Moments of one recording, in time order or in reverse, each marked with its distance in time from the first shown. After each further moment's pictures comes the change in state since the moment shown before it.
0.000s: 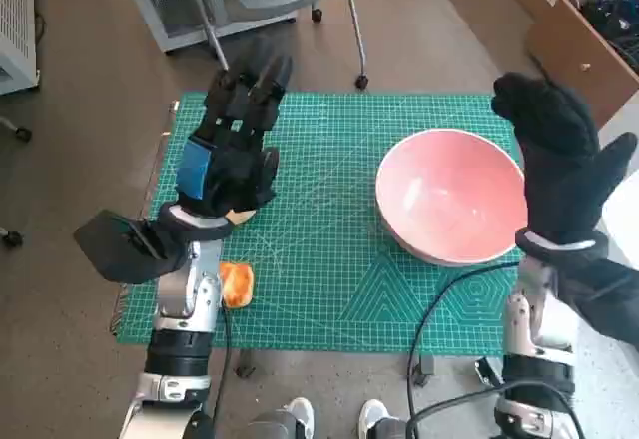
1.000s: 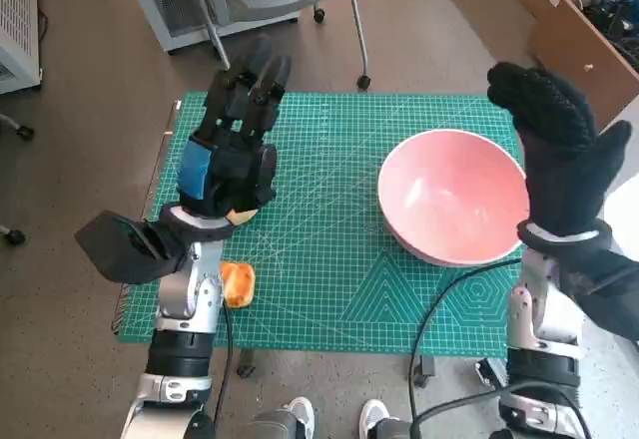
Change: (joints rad) left arm 0.005 -0.006 -0.003 0.001 0.000 -0.001 -0.004; right arm -0.012 -0.027 0.010 -0.017 -0.035 0.001 -0.002
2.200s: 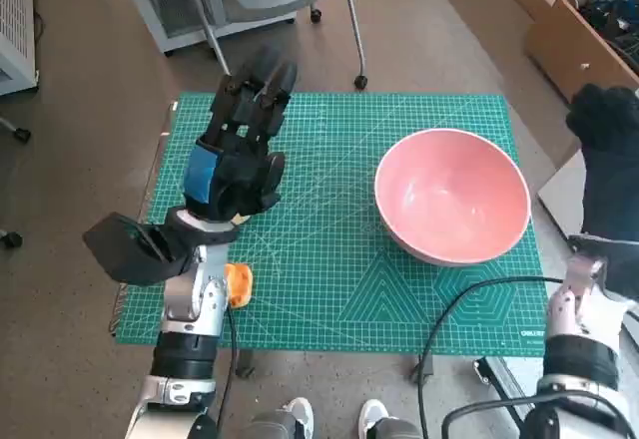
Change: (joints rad) left arm 0.007 -0.022 -0.001 0.026 -0.001 -0.004 -0.008; right arm -0.143 -0.134 -0.180 0.662 0.035 -0.112 -0.029
